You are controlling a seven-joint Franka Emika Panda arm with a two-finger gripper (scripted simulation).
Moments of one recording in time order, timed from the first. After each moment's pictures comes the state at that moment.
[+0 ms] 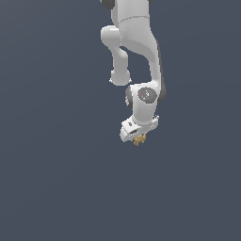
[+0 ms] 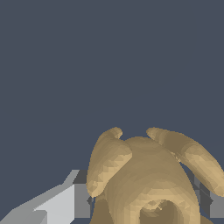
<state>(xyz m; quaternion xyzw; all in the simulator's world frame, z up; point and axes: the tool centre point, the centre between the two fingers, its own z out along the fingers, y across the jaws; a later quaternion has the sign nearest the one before) -0.038 0.095 0.041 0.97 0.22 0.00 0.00</state>
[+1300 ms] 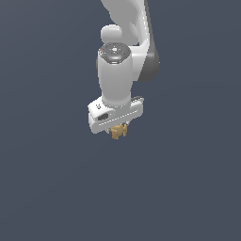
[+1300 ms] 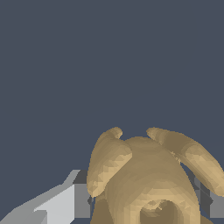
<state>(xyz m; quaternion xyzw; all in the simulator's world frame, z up) 0.020 -0.012 0.206 0.97 0.22 0.00 0.00</state>
